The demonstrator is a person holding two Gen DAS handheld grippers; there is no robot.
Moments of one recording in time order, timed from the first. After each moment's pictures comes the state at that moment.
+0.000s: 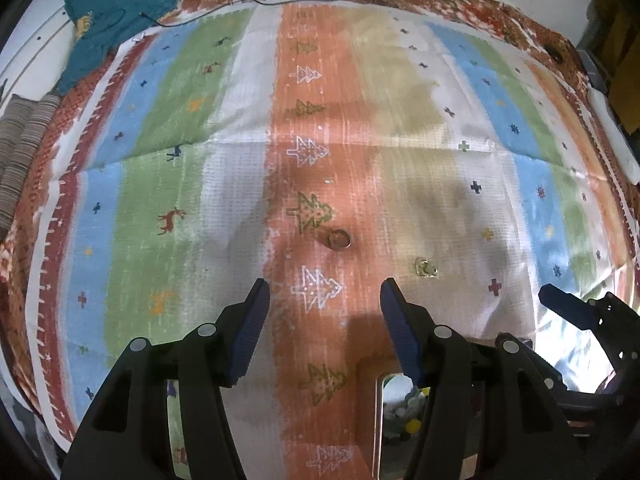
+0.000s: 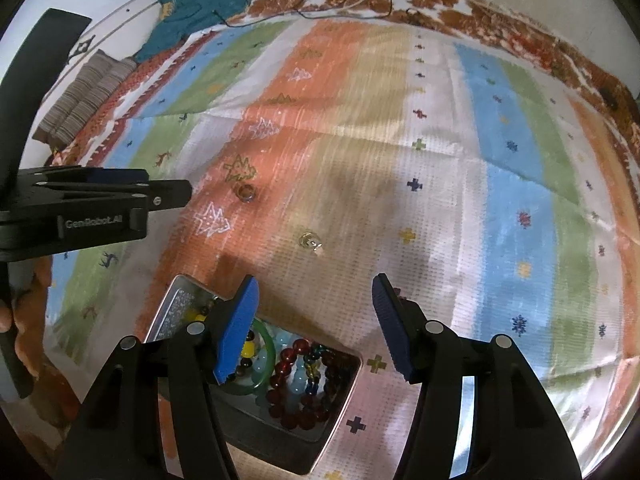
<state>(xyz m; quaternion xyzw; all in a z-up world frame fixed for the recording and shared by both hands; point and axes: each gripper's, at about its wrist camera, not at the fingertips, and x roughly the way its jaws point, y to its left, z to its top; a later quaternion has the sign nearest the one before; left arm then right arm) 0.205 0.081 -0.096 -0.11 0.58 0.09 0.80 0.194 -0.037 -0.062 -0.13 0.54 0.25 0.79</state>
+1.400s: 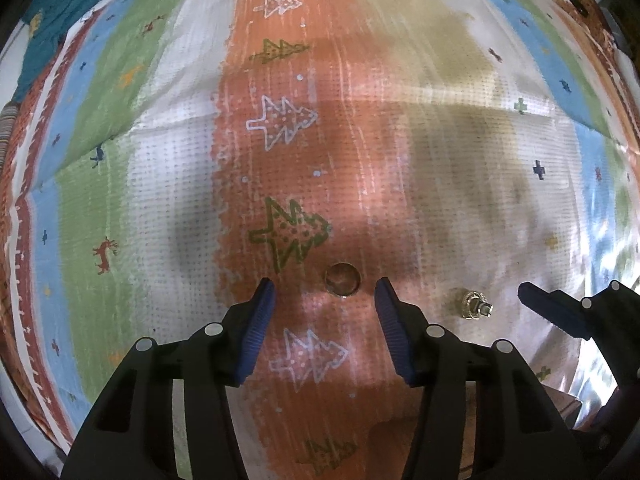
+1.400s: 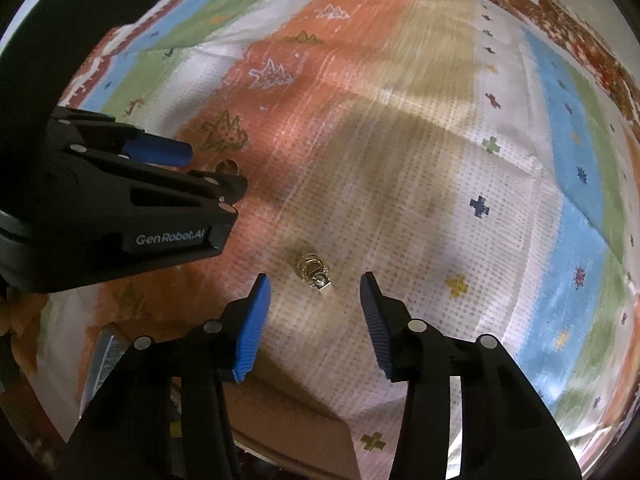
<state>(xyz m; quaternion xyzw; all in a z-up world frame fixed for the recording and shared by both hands) 0.279 0.085 -0.177 -0.09 0.66 0.07 0.74 0.242 0.009 -0.128 -0.22 0.60 0.27 0.72</state>
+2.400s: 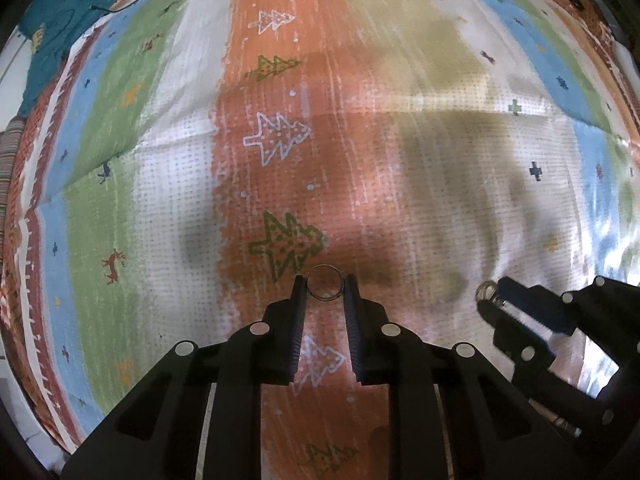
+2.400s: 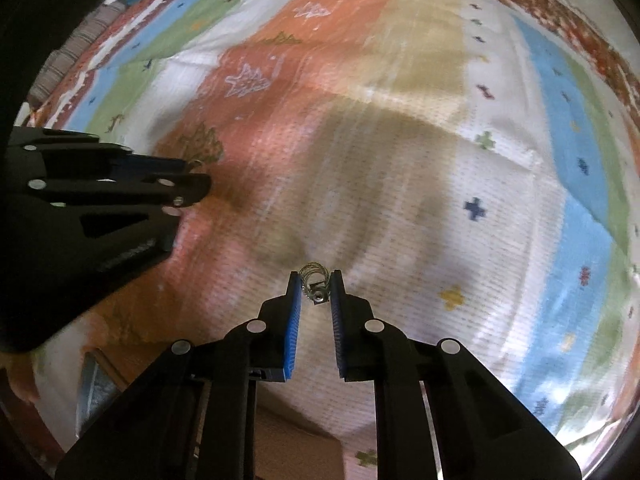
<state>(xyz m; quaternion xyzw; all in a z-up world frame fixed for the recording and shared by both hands) 0.283 0.062 -0.167 -0.06 0.65 0.07 0.75 0.256 0.021 -0.146 -0.20 0.60 0.26 0.73</state>
